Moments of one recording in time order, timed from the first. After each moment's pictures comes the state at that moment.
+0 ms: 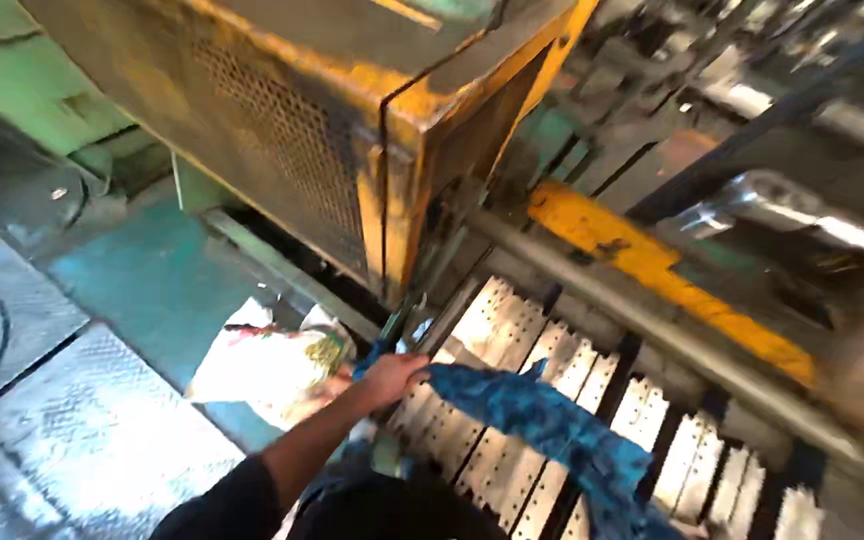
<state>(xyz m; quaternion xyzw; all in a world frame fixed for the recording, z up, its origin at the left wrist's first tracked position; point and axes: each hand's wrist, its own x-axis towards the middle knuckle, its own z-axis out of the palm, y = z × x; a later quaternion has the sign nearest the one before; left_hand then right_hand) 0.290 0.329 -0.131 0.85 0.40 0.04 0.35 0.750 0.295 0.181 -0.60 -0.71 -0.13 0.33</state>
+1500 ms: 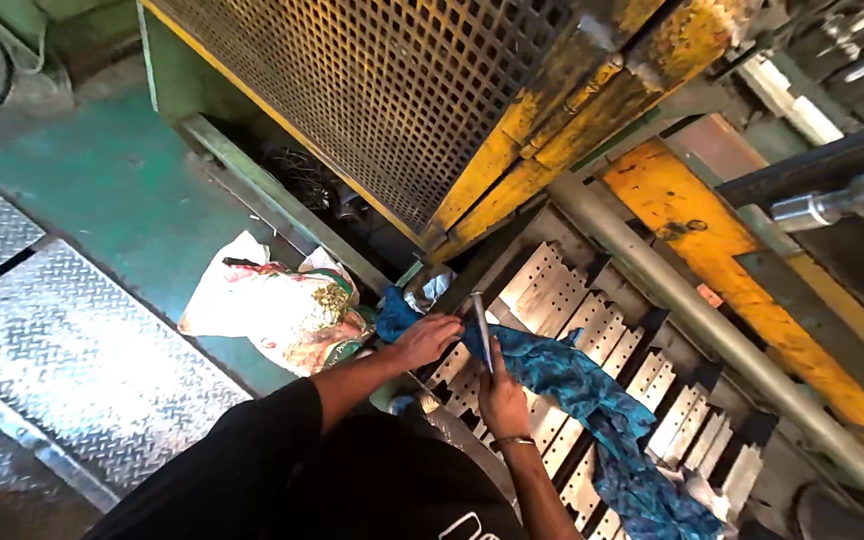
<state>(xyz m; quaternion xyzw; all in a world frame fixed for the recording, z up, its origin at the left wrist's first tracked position) 0.260 0.311 -0.200 0.84 0.32 0.28 0.34 0.431 0.205 -0.091 -0.81 -0.56 0.19 -0.05</state>
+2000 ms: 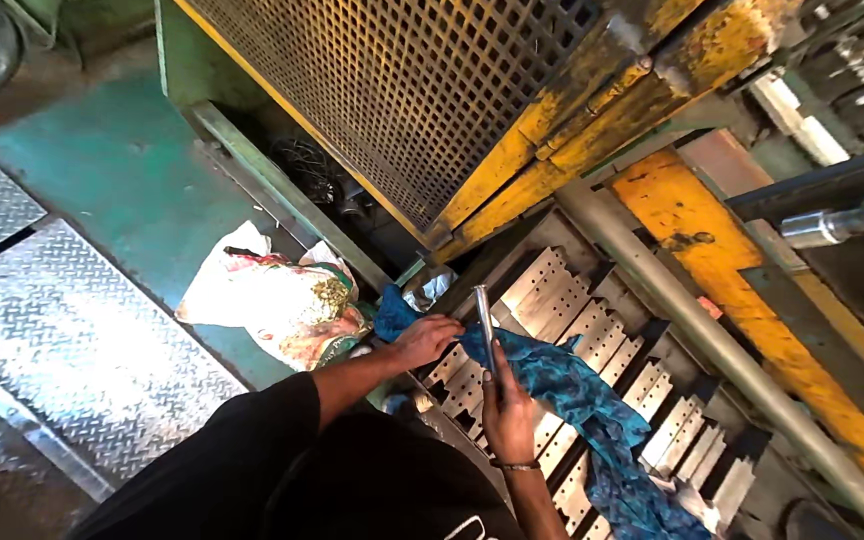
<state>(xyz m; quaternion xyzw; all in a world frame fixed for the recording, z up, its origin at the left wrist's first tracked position) 0.263 0.310 -0.210 0.82 0.31 0.34 0.33 0.434 0.190 -0.075 -0.73 -0.65 0.14 0.16</state>
